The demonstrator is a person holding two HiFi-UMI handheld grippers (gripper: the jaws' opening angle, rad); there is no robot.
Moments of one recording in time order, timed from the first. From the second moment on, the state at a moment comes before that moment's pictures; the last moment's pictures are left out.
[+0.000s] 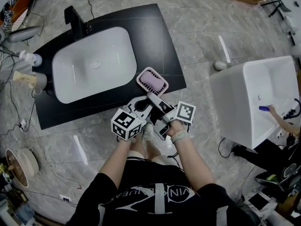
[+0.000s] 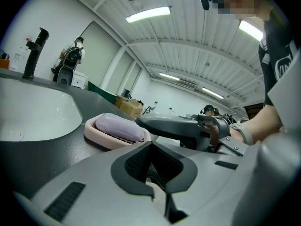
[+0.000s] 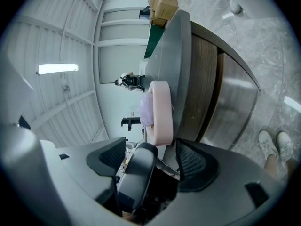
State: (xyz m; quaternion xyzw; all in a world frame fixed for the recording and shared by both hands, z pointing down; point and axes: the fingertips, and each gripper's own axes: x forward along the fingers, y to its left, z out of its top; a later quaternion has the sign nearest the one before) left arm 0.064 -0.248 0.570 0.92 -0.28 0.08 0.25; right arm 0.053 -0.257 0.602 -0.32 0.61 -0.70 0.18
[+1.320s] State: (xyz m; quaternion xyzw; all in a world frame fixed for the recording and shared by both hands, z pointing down) left arm -0.009 -0.254 0.542 0.90 -0.36 0.06 0.24; right arm 0.069 -0.225 0.581 -0.33 0.73 -0.59 0.07
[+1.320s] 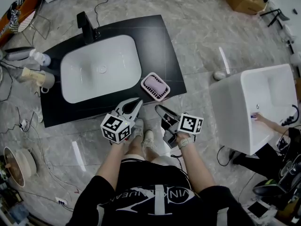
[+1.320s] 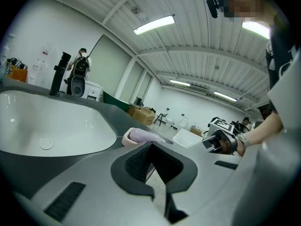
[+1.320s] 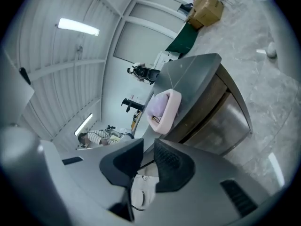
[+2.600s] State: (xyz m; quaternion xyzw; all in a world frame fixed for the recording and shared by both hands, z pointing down) left arm -0.092 -0.271 0.459 0.88 -0.45 0.02 0.14; right arm 0.077 -0.261 0.478 -0.42 0.87 -0.25 -0.05
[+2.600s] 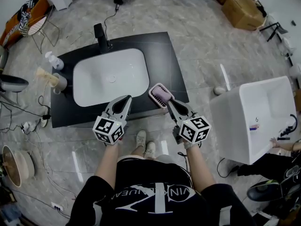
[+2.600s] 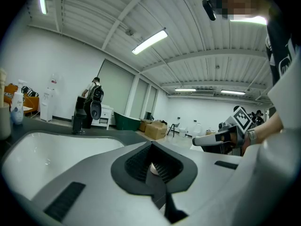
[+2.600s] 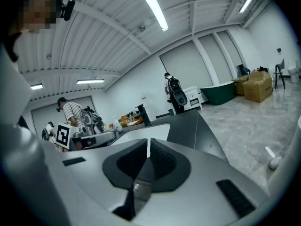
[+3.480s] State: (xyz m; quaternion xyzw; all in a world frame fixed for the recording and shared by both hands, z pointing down) left arm -0.133 -0.280 0.395 0.86 -0.50 -0.01 0.09; right arm 0.080 -0.277 0.414 -0.45 0.88 -0.16 -0.03
